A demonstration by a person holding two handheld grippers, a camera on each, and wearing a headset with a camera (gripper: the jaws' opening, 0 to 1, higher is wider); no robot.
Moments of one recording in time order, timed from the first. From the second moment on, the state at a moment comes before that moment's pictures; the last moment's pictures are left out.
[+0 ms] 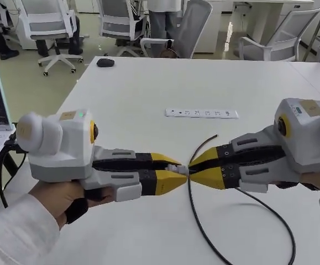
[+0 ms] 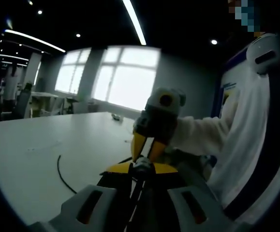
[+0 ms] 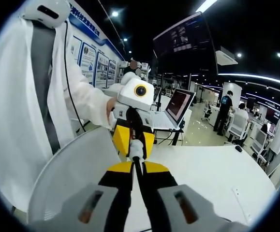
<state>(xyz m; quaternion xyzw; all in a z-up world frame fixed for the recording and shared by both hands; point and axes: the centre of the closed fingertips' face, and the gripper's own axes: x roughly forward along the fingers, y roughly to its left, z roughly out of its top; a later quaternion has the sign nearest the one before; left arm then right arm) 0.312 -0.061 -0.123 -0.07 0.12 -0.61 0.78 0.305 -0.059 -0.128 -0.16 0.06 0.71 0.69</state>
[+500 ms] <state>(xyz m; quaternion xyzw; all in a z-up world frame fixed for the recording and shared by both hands) 0.314 -0.047 -0.123 -0.07 0.13 -0.60 0.79 0.311 -0.074 -0.132 -0.16 0.07 0.69 0.70</state>
